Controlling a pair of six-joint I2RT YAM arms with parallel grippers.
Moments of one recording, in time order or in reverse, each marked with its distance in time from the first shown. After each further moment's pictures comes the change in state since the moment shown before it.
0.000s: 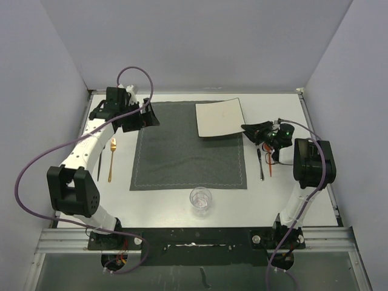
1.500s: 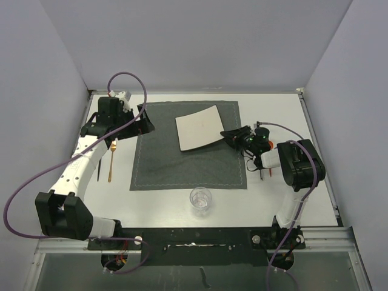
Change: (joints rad) left arm 0.000 -0.240 -0.200 0.051 -0.058 -0.043; right arm 0.265 -0.012 -0.058 0.019 0.240 -0.035
